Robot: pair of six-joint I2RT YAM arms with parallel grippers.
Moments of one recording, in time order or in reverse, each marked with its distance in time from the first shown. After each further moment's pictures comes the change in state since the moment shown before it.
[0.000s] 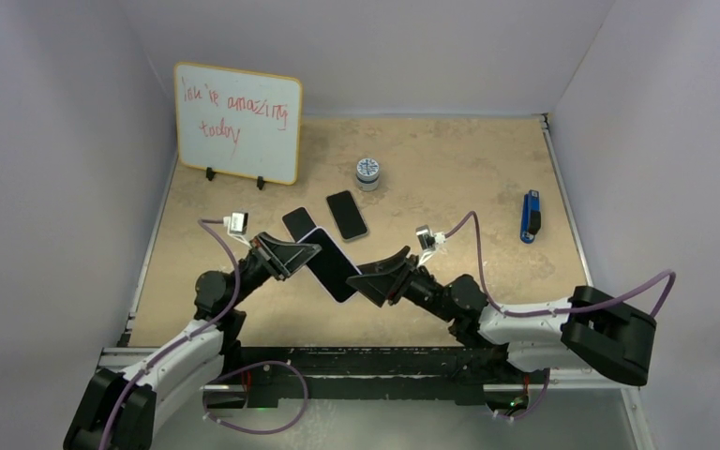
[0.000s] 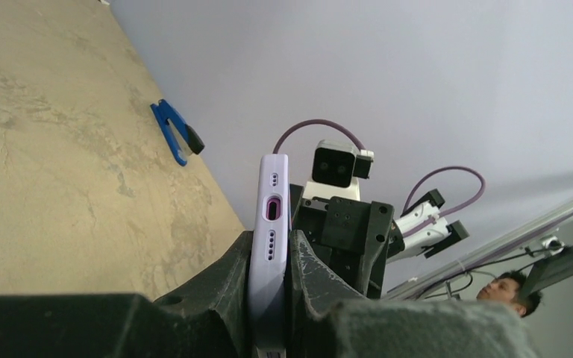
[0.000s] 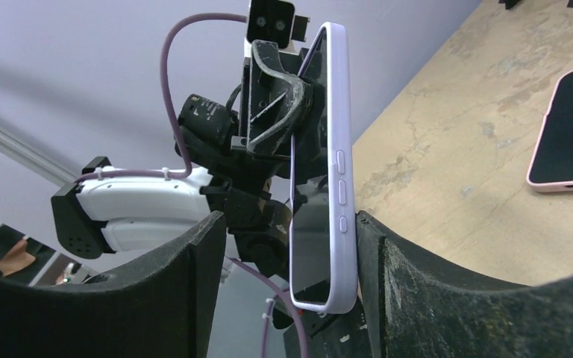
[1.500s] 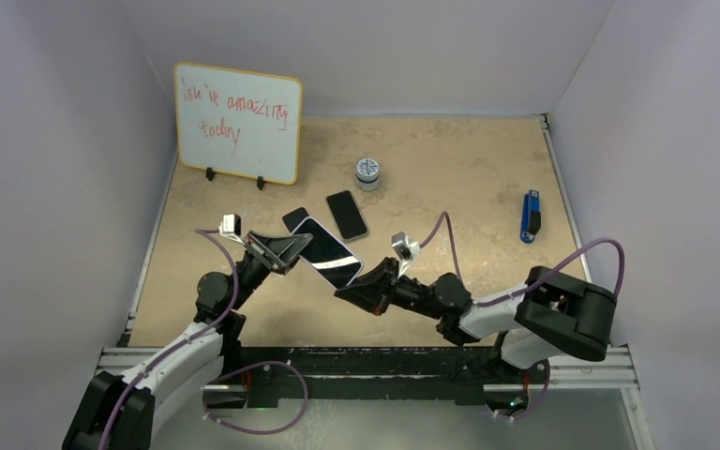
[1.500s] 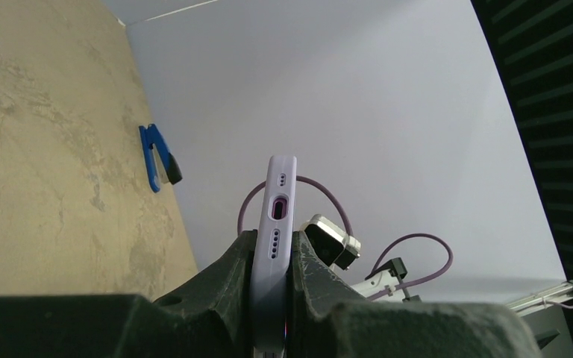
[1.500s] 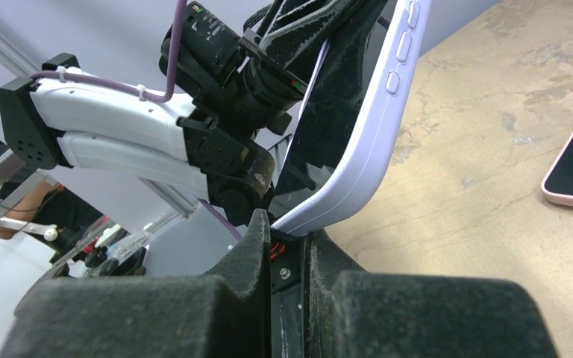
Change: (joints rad) left arm -0.014 -0.042 -0.029 -0.071 -0.226 -0.249; right arm -0.003 0.238 0.047 0.163 -0.189 -0.214
